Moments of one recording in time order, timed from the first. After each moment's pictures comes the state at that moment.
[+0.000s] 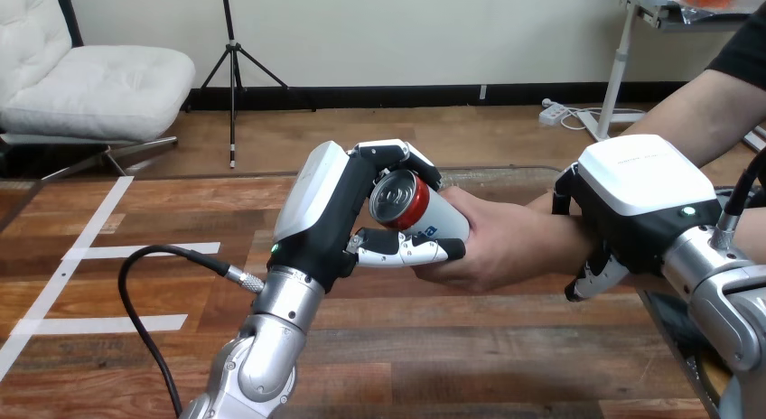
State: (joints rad) left arm -0.27 0.15 -0.23 0.31 0.49 -0.41 0.15; right arm -0.20 -0.68 0.18 -0.18 -0.94 0.09 0.35
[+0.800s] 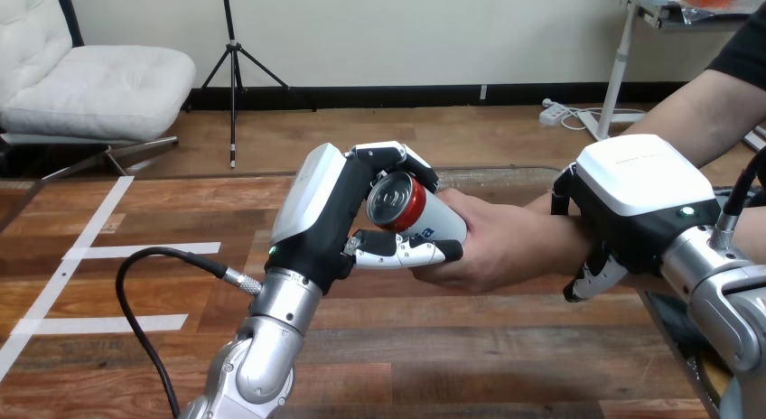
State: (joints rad) left arm -0.26 0.15 -0.23 0.31 0.49 -0.41 0.15; right arm -0.20 -0.68 0.18 -0.19 -0.94 0.09 0.35
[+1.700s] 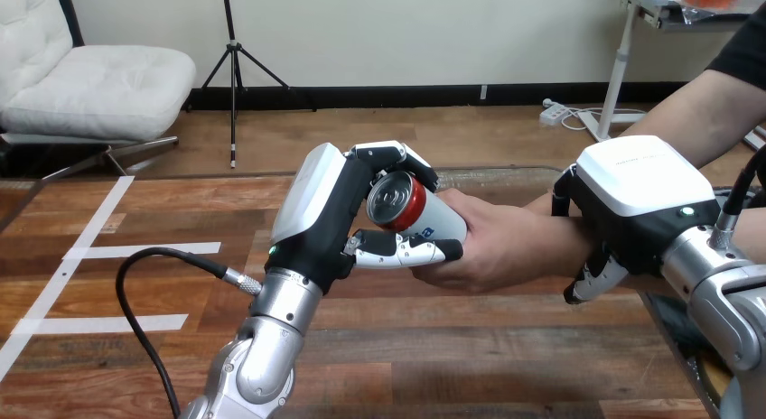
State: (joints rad) left arm -0.26 0.15 -0.23 0.31 0.49 -0.41 0.15; right arm -0.20 -0.67 0.18 -0.19 -0.95 0.09 0.37
